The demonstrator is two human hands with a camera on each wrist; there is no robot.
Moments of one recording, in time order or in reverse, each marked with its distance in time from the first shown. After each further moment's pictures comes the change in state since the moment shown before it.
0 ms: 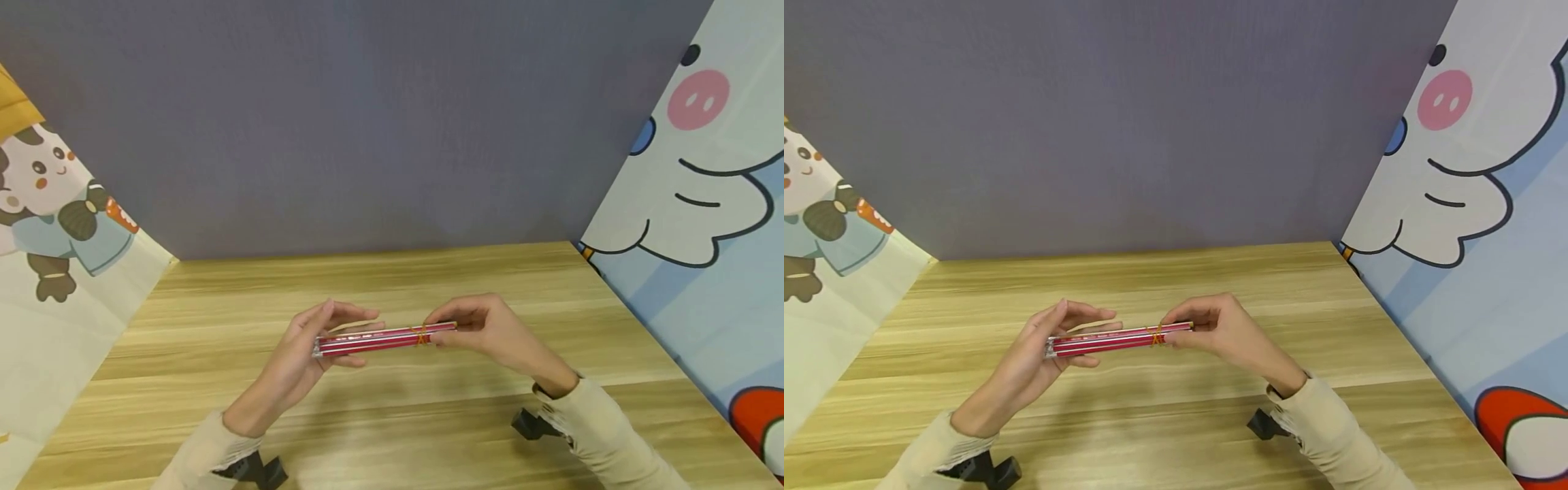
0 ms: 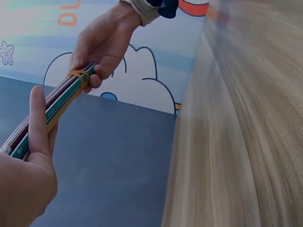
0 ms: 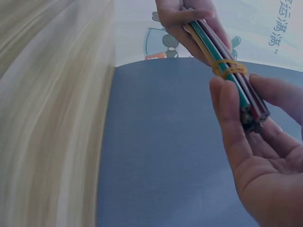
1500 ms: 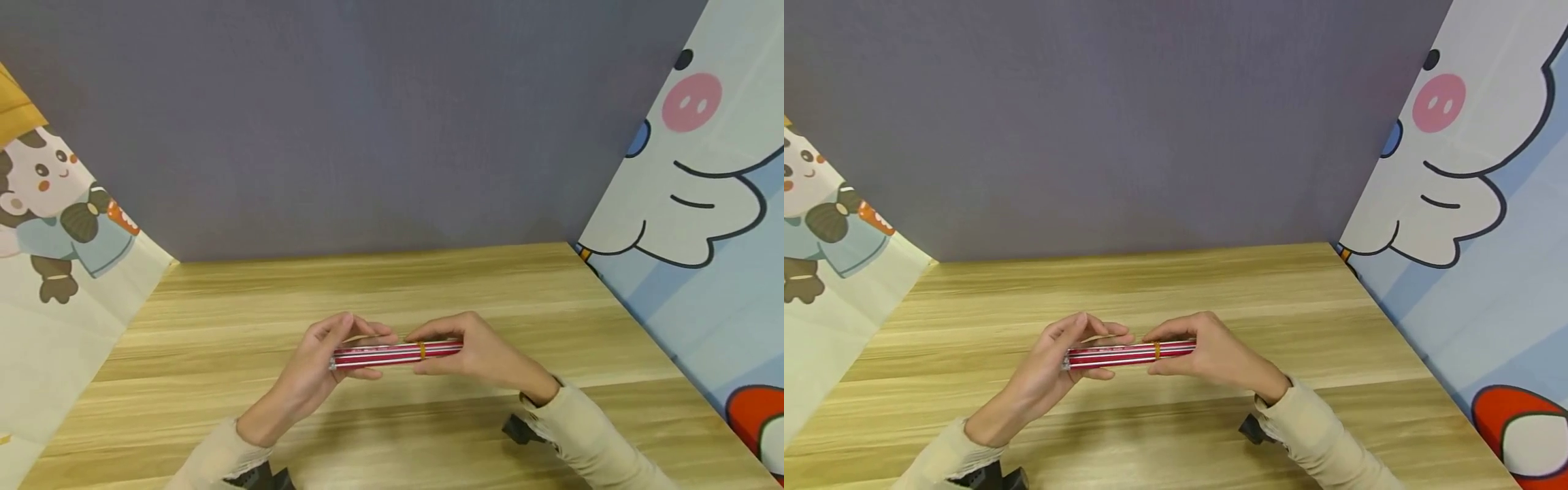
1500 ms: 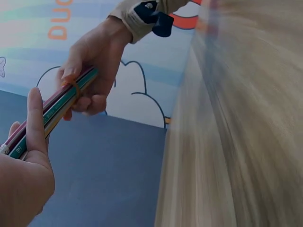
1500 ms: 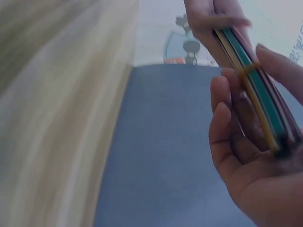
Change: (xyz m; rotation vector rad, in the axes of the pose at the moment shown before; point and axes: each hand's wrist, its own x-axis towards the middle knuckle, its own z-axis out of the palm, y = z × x) left_hand 0.000 -0.016 0.014 -0.085 -0.049 0.002; right_hand 0.001 0.007 0.021 -0.148 -0.098 -0.045
